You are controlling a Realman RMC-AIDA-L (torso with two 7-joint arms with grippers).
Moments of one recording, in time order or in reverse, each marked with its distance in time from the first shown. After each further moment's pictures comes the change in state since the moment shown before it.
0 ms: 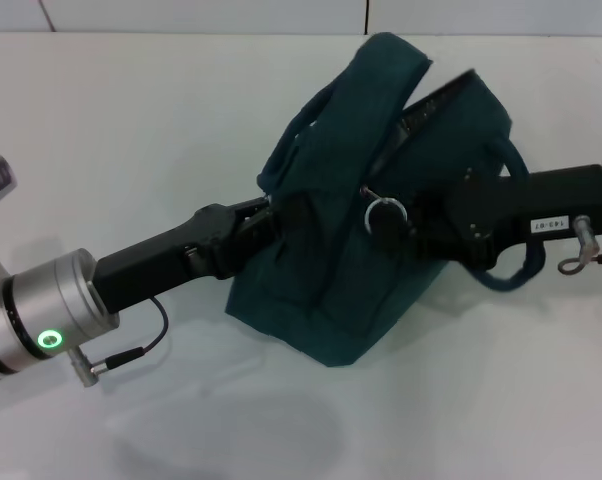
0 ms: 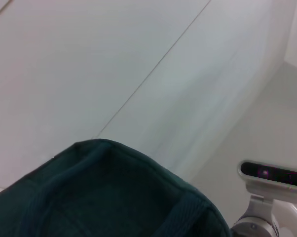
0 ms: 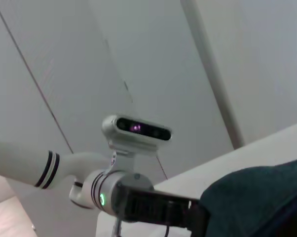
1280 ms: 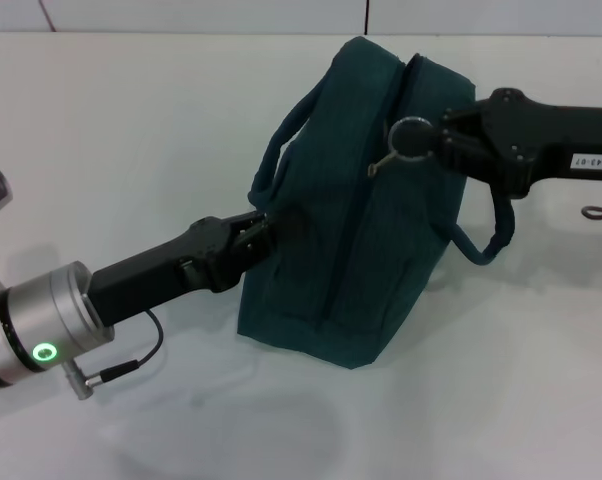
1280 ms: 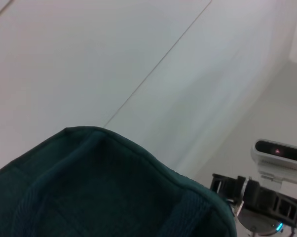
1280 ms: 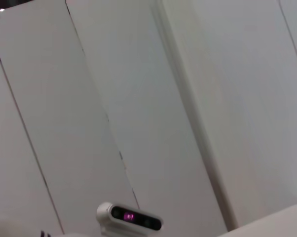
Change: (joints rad) left arm 0.021 0.001 0.005 0.000 0.009 0.002 0.003; right arm -0.038 -0.003 0.074 -0.020 0.170 -0.030 -0.052
